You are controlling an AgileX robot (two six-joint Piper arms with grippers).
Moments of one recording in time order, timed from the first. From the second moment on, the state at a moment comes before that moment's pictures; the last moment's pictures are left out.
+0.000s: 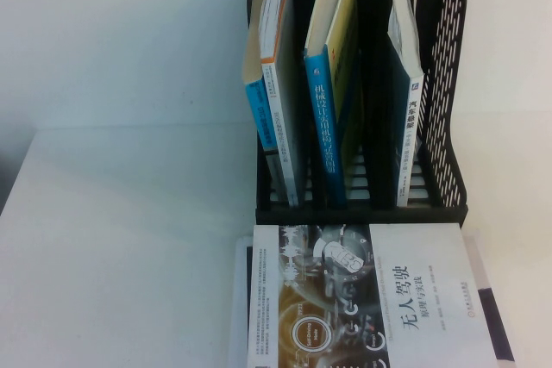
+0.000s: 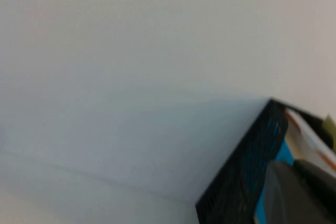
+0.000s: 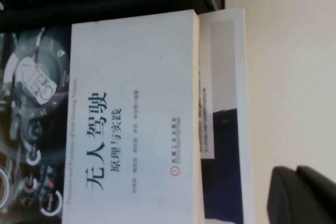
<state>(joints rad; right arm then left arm) 0.09 1.10 -0.66 0.41 0.68 -0.10 -0.01 0.60 -0.50 1.32 -0.18 -1.87</state>
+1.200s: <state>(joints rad) 0.09 1.27 -0.68 0.75 0.78 -0.47 0.27 1.31 -0.71 1.79 -1.15 -2.00</state>
